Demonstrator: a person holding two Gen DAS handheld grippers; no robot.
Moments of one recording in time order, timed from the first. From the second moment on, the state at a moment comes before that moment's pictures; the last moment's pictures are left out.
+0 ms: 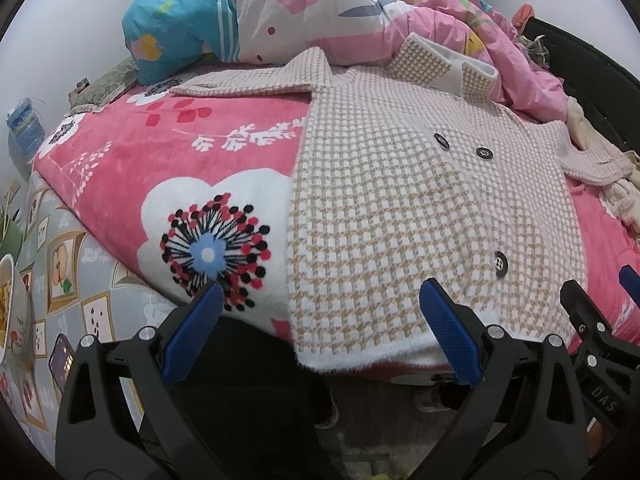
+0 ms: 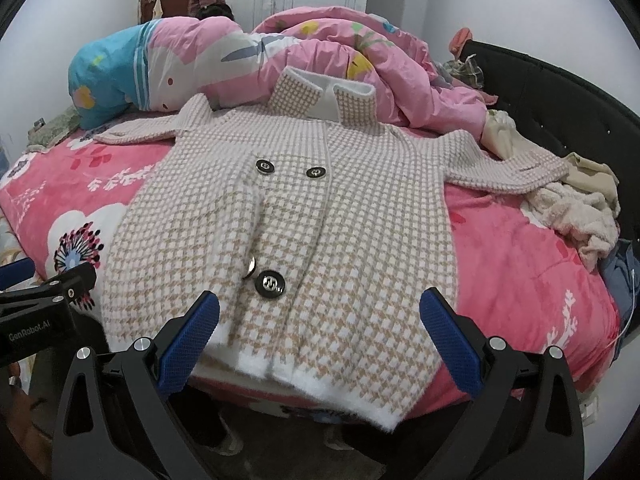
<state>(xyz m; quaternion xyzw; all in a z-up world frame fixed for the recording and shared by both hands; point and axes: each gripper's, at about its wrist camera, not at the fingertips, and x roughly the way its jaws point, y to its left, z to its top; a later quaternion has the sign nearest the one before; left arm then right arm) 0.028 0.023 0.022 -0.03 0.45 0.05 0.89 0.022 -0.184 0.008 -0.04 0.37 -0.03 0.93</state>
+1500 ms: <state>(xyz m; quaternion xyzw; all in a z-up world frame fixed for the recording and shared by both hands) 0.306 0.203 0.043 -0.20 0.36 0.11 0.91 0.295 -0.103 0.008 -0.03 0.35 0.17 0.92</state>
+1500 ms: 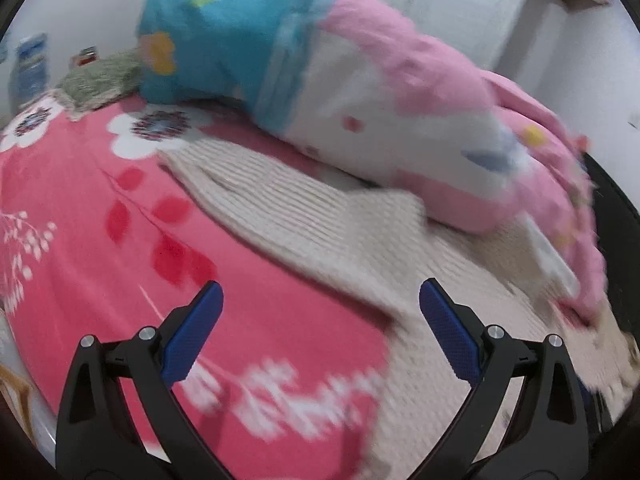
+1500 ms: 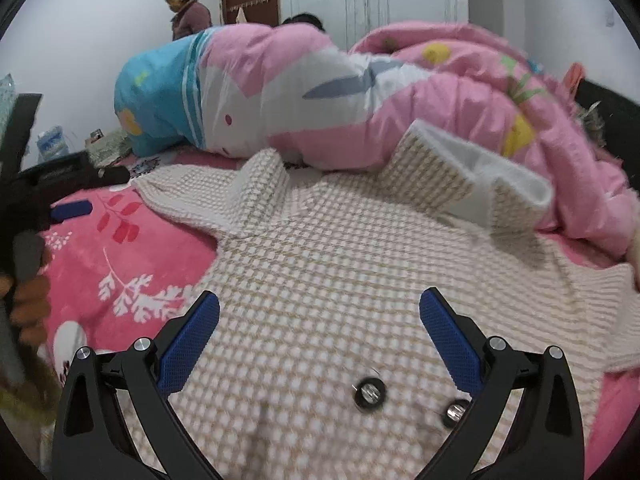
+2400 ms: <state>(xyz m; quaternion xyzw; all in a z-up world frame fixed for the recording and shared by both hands) 0.448 0.259 -0.006 -0.02 0.38 0.30 0.87 0.320 -0.116 -0.038 0.01 0.38 0.21 0.90</state>
